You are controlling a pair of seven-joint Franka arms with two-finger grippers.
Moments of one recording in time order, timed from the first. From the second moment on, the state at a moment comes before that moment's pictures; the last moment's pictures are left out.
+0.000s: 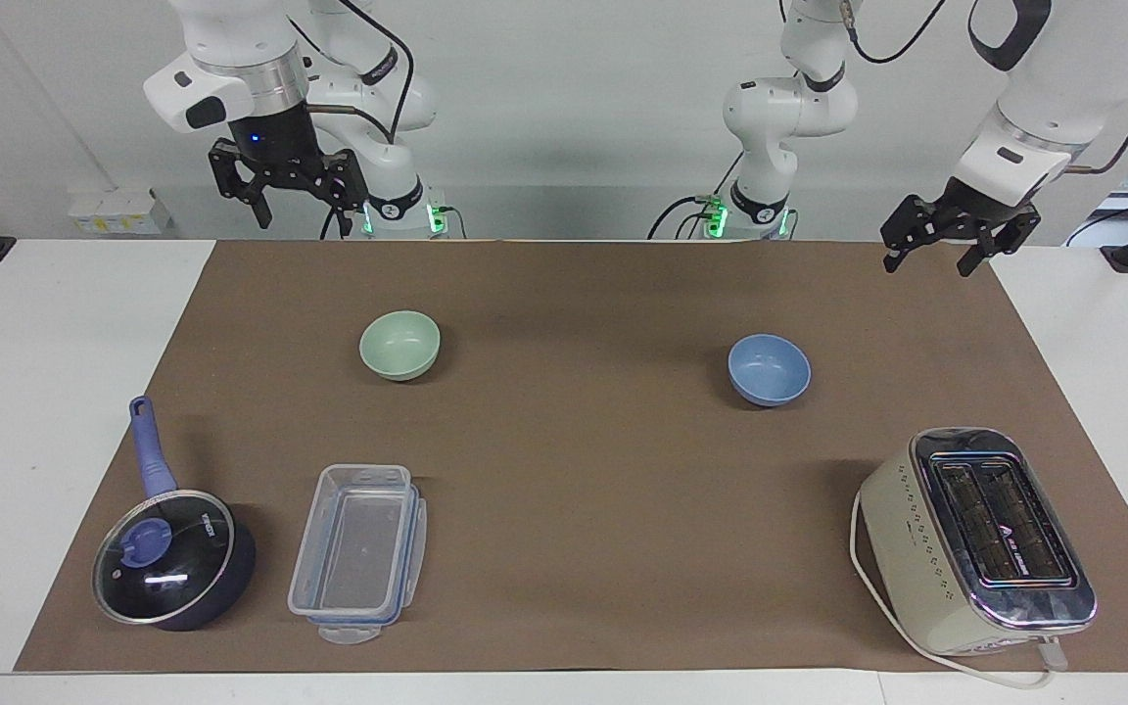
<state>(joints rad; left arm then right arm) -0.03 0.01 -0.03 -1.52 -0.02 1.52 0.04 0.01 0.02 0.13 -1.41 -0.07 1.42 0.21</state>
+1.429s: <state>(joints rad) -0.03 0.00 -0.03 -1.65 -0.02 1.58 0.04 -0.03 0.01 0.12 -1.41 0.00 1.39 0.21</state>
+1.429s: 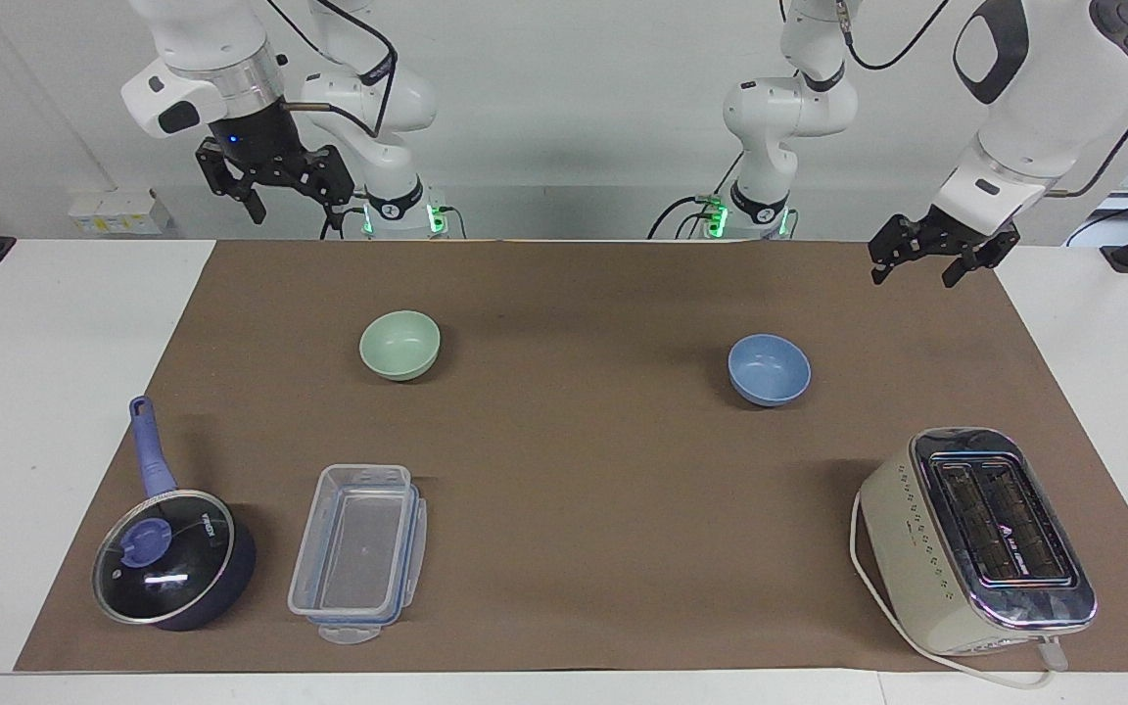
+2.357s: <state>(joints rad) -0.04 -0.02 -0.05 -1.99 -0.02 1.93 0.04 -0.04 0.01 0.12 -1.41 0.00 1.39 0.21</state>
